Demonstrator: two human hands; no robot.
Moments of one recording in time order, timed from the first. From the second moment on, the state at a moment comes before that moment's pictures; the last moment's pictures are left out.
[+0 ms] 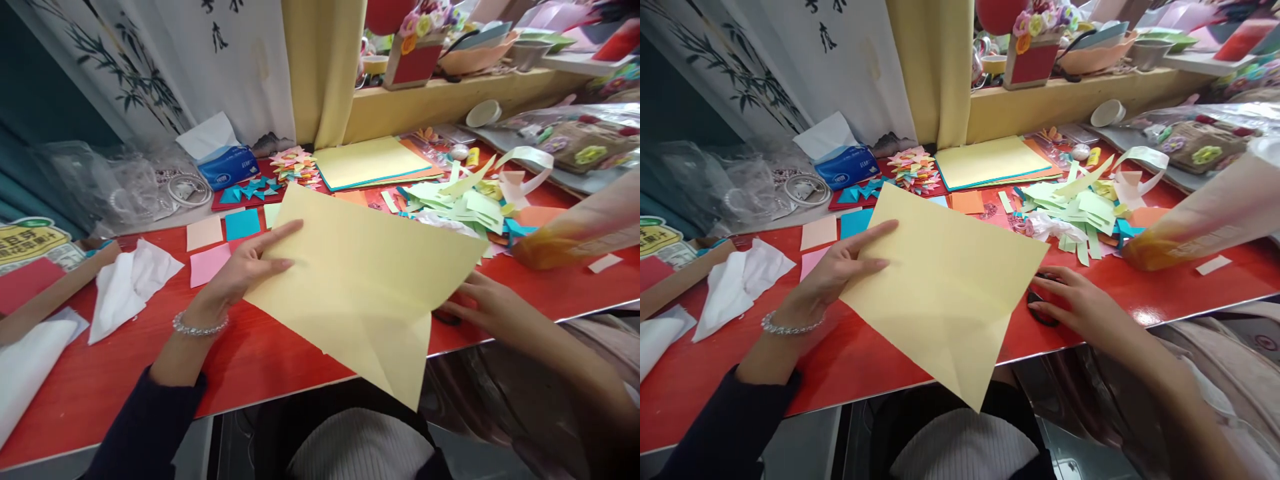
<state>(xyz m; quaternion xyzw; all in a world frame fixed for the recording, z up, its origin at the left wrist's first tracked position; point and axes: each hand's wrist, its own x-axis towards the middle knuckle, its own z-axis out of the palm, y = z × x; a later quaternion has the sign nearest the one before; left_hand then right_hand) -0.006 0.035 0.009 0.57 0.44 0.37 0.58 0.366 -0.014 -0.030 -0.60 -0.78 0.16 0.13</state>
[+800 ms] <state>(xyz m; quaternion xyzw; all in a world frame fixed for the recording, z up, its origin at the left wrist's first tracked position) 0.023 0.019 -0.005 0.63 0.40 0.59 0.31 0.326 -0.045 -0.026 -0.54 -0.39 0.56 0.49</state>
